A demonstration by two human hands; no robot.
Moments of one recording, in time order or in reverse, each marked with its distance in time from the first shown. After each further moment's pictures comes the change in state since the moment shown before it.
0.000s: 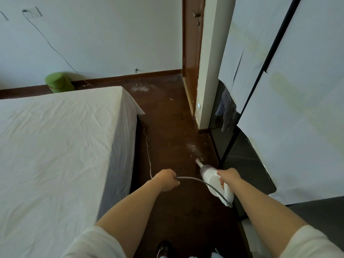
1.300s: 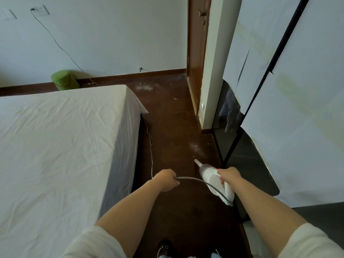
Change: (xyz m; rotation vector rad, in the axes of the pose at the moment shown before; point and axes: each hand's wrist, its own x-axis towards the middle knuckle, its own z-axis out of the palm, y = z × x) left_hand -0.002 -0.002 0.001 -0.017 0.004 -0.044; right_hand -0.001 -0.007 0.003 -0.045 0.009 -0.020
